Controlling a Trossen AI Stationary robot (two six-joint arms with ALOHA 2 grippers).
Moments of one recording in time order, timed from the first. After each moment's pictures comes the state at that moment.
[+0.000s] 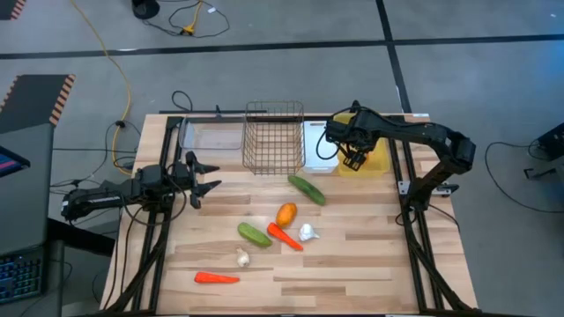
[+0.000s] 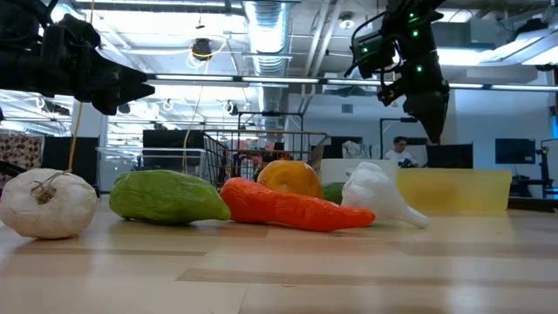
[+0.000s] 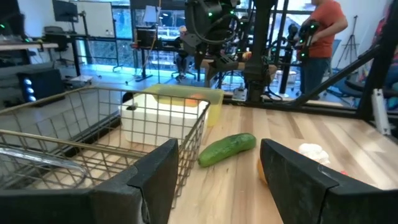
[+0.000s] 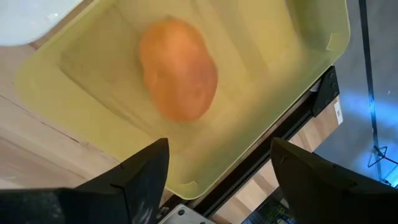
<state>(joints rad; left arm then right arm) 0.16 0.01 0.02 0.01 -0.06 -0.06 -0.43 1.58 1.26 -1.43 0.44 0.24</state>
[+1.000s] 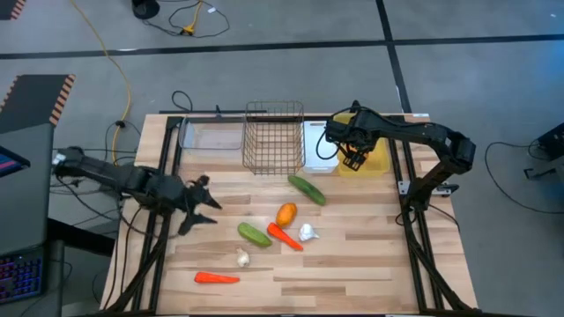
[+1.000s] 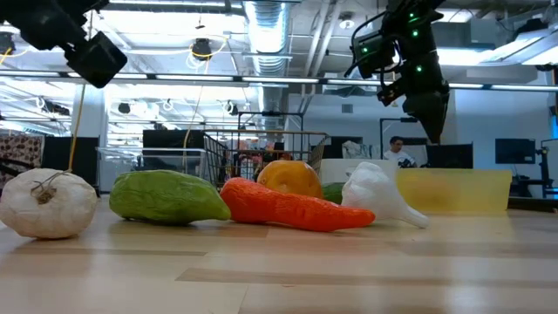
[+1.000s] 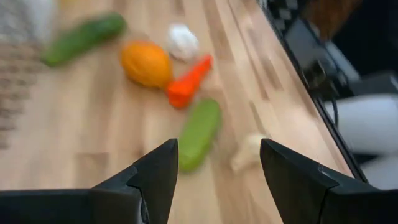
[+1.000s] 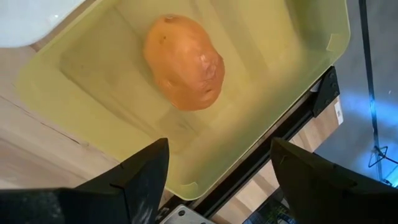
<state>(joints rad) -0.29 0.64 0.51 -0.45 0.02 -0.28 -0.43 1.58 1.26 -1.42 0.44 0.24</state>
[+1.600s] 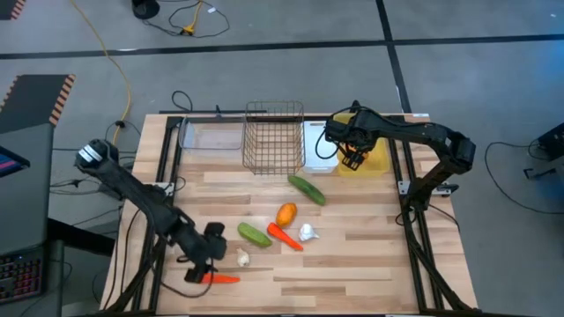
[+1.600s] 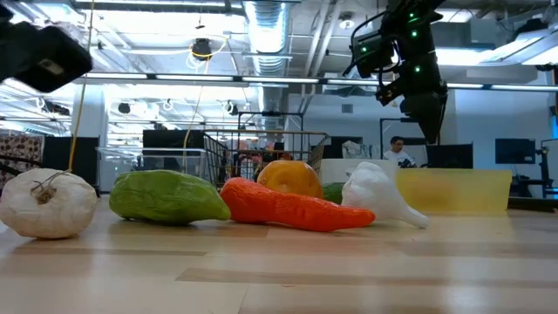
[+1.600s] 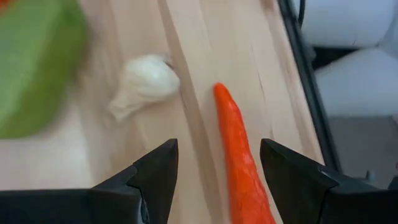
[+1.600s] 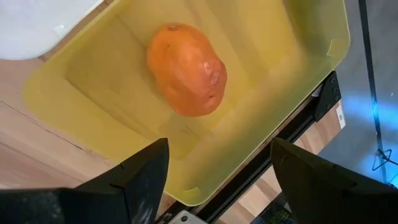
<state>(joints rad) -0.68 1.33 0.79 -0.45 0.02 -0.52 -0.43 1.58 1.26 -1.40 0.44 0.24</state>
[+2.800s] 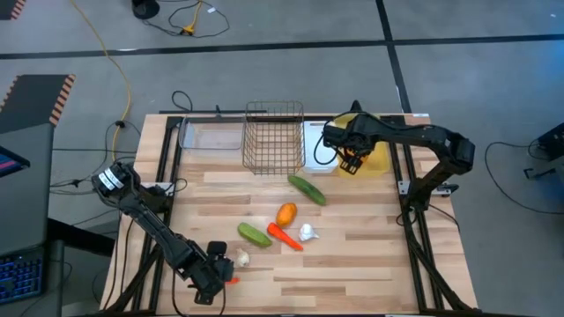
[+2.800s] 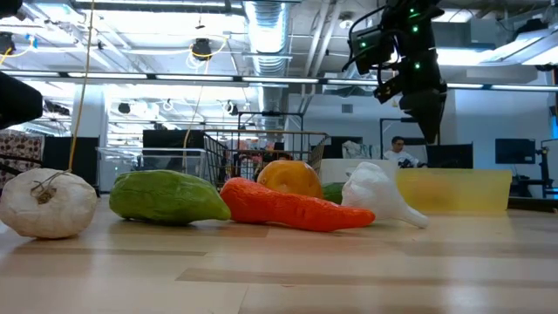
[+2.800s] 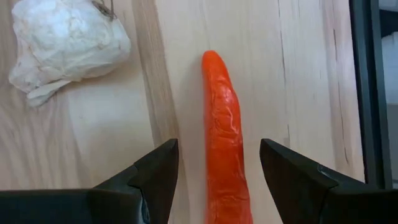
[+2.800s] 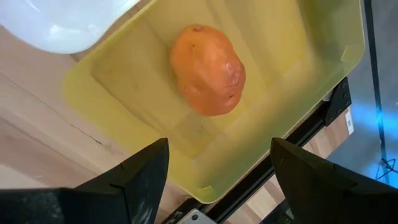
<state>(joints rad) -0.81 1.69 0.94 -0.46 -0.07 -0.70 -0.37 1.58 1.26 -1.40 0.42 0.26</state>
